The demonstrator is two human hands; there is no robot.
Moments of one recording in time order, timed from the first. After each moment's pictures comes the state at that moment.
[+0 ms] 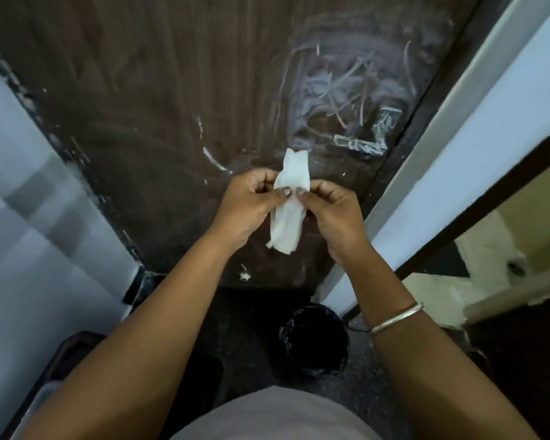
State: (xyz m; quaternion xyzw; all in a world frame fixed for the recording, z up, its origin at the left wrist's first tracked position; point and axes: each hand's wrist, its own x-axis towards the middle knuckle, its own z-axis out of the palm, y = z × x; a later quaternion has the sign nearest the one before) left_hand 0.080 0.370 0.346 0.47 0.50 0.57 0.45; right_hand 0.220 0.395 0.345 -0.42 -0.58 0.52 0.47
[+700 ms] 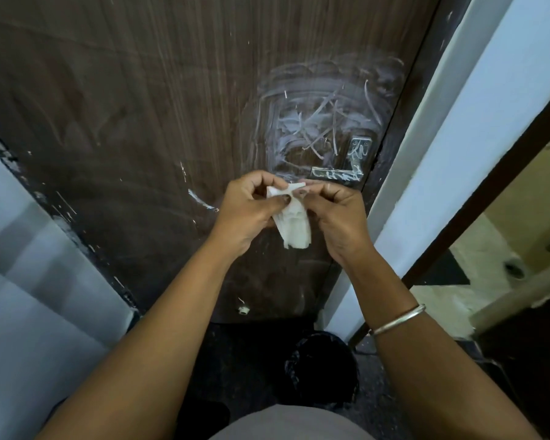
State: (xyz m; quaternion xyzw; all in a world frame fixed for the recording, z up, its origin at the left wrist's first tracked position) left_hand 0.093 0.400 0.384 0.49 0.47 0.58 0.45; right_hand 0.228 0.421 0.378 -0.36 -0.53 0.52 0.56
